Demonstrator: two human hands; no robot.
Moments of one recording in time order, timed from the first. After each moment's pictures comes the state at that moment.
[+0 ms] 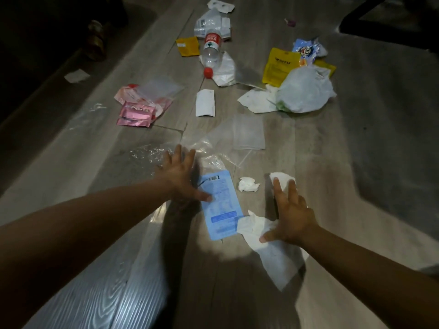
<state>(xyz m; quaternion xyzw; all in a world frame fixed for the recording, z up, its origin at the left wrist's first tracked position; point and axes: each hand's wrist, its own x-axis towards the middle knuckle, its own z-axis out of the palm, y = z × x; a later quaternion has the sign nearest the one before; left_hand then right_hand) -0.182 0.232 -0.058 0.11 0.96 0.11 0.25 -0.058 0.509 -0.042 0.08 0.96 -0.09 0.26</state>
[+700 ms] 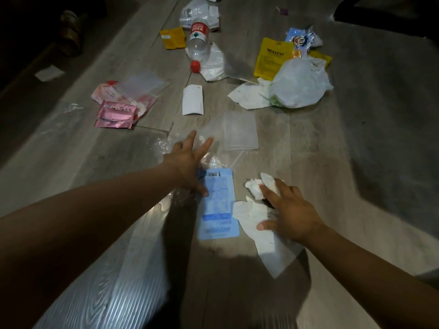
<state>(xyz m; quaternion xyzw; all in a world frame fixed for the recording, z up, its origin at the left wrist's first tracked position) -0.223 0.278 -0.052 0.22 0.95 0.06 0.22 -0.081 0.539 -0.060 -0.03 0.97 -0.07 0.22</state>
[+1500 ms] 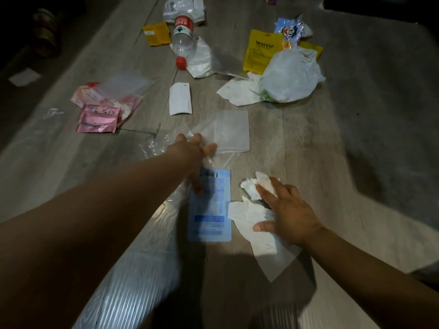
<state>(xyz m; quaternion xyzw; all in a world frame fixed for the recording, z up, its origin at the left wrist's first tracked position) -0.250 0.322 -0.032 0.30 0.91 -0.15 0.26 -0.078 0.542 -0.070 0.00 0.97 -0.07 0.22</state>
